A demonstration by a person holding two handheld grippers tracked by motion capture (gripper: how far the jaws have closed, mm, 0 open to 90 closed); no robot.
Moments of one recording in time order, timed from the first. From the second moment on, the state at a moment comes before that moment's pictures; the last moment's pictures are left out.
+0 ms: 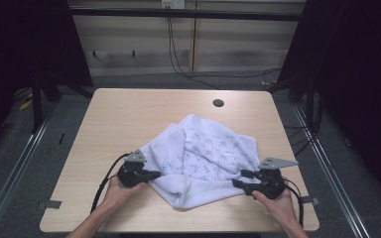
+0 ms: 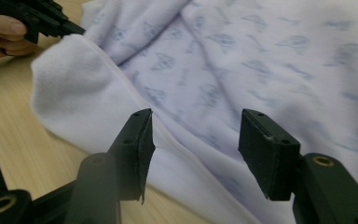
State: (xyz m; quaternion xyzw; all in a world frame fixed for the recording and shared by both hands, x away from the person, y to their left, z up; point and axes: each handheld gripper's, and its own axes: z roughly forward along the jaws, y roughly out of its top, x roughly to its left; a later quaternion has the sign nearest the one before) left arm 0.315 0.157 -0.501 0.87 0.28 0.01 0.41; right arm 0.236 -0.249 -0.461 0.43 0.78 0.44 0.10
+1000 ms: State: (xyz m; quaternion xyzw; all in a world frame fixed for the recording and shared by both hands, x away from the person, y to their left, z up) left arm 0.316 0.171 -0.500 0.86 0.28 -0.01 0.42; right arm 0.284 -0.138 -0.468 0.37 0.81 0.44 0.08
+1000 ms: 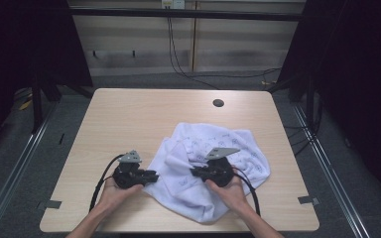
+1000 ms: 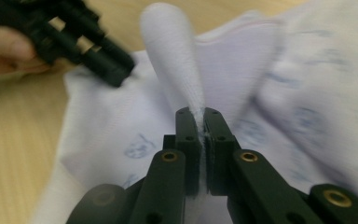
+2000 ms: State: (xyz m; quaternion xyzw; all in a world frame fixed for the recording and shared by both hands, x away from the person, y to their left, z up) left arm 0.304 0.137 -0.501 0.88 0.26 -0.05 0.41; right arm 0.277 -0.176 -0.462 0.37 0.81 0.45 0.05
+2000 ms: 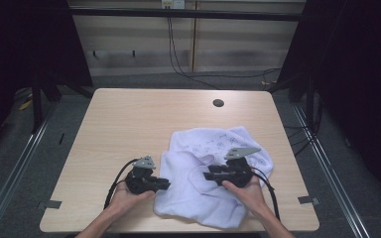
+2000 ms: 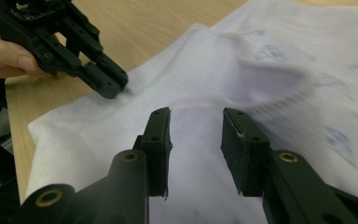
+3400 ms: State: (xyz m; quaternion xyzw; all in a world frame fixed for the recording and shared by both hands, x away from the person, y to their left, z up) left arm 0.368 0.171 -0.495 0.82 0.34 0.03 0.46; right arm 0.268 -0.272 -0.464 0.44 0.76 0.46 0.09
